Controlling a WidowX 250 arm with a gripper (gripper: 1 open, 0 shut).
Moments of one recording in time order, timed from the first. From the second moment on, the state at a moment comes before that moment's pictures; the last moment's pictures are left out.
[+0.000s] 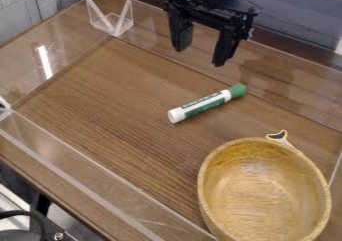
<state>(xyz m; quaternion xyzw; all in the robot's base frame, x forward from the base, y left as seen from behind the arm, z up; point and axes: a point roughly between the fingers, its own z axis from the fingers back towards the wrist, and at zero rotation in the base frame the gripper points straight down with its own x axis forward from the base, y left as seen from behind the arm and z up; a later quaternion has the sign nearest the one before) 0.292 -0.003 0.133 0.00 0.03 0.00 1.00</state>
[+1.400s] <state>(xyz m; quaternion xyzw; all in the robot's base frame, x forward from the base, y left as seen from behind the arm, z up) 0.305 -0.024 0.044 0.02 0.04 -0.18 0.98</state>
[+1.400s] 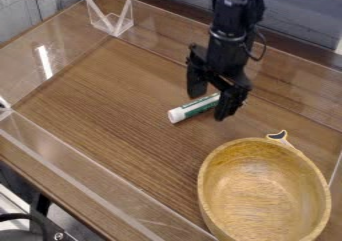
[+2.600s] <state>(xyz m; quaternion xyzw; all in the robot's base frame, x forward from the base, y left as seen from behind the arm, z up) 0.312 -0.027 0.021 0.02 0.01 -0.22 0.98</state>
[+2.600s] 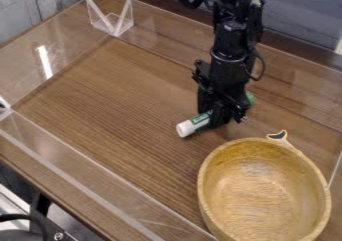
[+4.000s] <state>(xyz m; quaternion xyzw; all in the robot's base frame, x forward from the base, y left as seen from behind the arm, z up) 0.314 -0.029 0.041 0.02 0.01 -0.24 0.97</state>
